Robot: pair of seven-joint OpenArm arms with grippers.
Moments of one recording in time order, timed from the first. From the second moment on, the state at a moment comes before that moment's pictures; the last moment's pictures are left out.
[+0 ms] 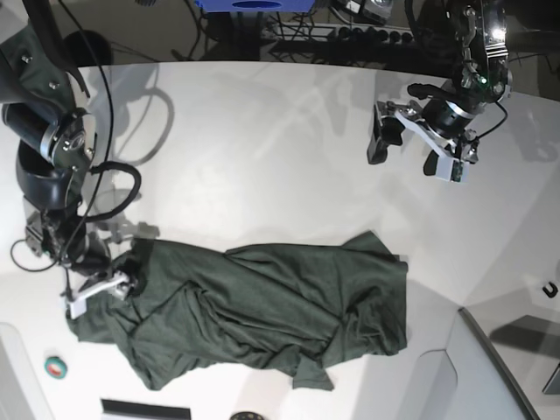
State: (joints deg) left arm 21.3 -13.4 -14.9 89.6 -20.7 -28.7 25.6; right arm 34.0 7.9 34.8 22.4 0.1 26.1 -21.4
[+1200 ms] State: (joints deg) left arm 17.3 -12.4 -3.5 84.6 -26.4 -28.9 25.5; right arm -10.5 1.9 38.5 89.5 0.4 37.8 -51.6
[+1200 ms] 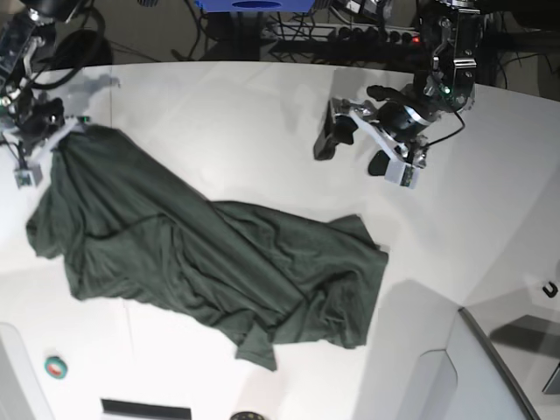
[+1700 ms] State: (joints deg) left arm 16.2 -12.9 -0.2 87.0 -25.7 -26.9 25.9; right arm -13.9 -5.8 33.6 107.0 -0.1 40.2 -52.8
